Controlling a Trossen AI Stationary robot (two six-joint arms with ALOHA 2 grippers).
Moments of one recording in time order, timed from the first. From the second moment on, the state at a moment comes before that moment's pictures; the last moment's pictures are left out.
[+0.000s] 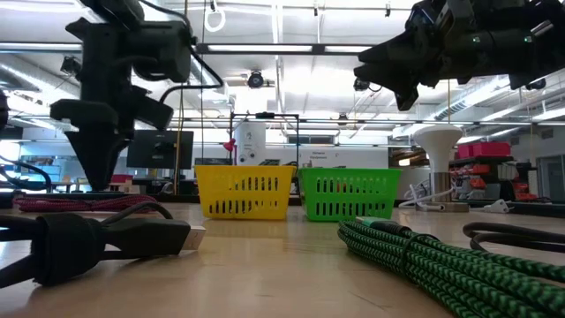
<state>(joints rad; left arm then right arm) -0.01 1.41 0.74 -0.85 -0.08 -0.35 0.08 1.21 0.33 0.82 0.09 0.23</state>
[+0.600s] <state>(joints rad) 0.03 1.54 0.74 -0.75 -0.07 -0.28 0.08 1.21 0.33 0.82 0.09 0.23</state>
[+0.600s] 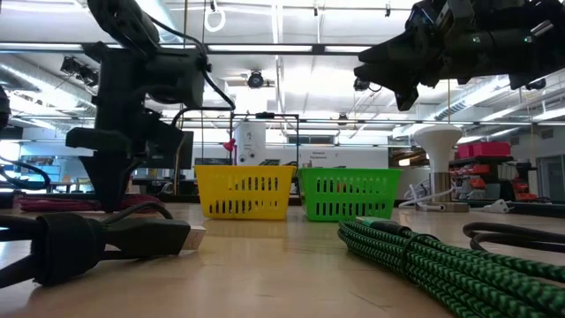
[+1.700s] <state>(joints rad) 0.02 1.41 1.07 -0.52 -0.02 -0.49 0.08 1.21 0.33 0.80 0.09 0.23</state>
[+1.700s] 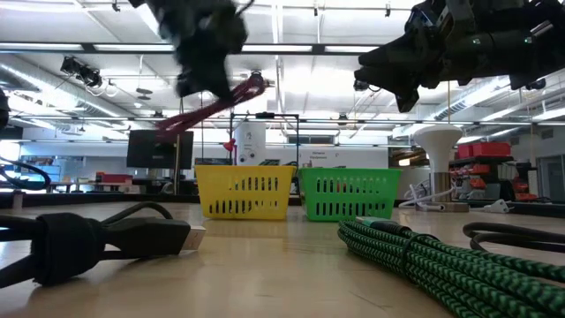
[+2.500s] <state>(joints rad) -0.03 1.42 0.65 0.29 -0.25 -0.78 0.08 1.21 0.33 0.82 0.06 0.22</state>
